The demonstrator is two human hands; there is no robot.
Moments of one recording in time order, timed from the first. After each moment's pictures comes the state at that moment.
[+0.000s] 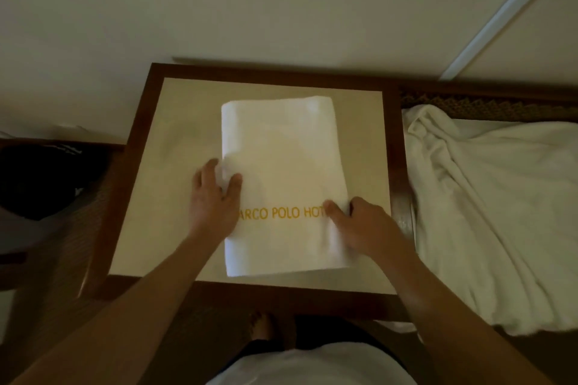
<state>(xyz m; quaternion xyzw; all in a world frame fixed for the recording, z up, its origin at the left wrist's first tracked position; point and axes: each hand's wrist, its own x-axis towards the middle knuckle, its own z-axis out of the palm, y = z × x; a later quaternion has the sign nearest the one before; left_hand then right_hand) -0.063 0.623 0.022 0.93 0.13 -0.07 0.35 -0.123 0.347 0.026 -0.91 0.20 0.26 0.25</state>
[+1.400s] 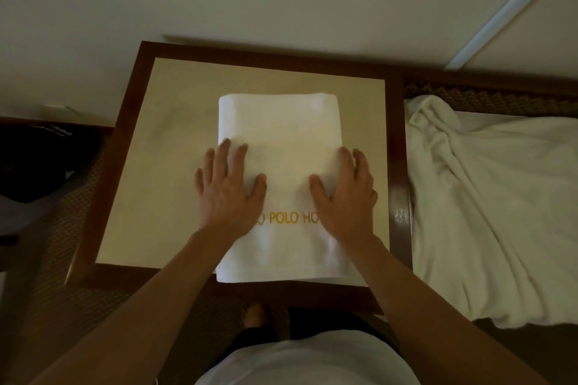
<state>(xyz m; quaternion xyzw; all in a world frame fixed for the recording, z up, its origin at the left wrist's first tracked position) -0.077 0.590 0.027 0.98 0.00 -0.06 0.20 -0.109 0.383 0.022 -0.94 0.18 0.02 0.29</state>
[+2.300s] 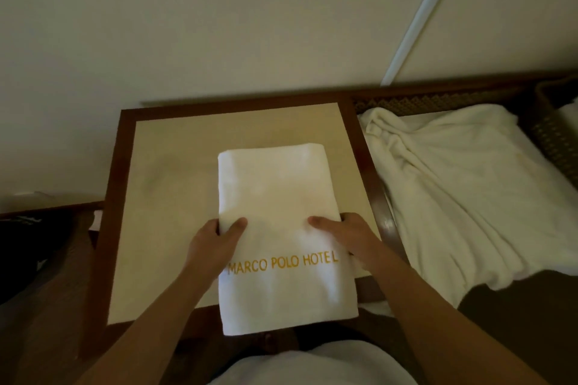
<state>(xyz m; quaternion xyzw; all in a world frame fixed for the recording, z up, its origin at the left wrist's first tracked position) -0.090 0.636 0.032 0.86 0.16 -0.24 0.43 -0.162 0.373 0.037 -0.69 0.37 0.17 0.60</state>
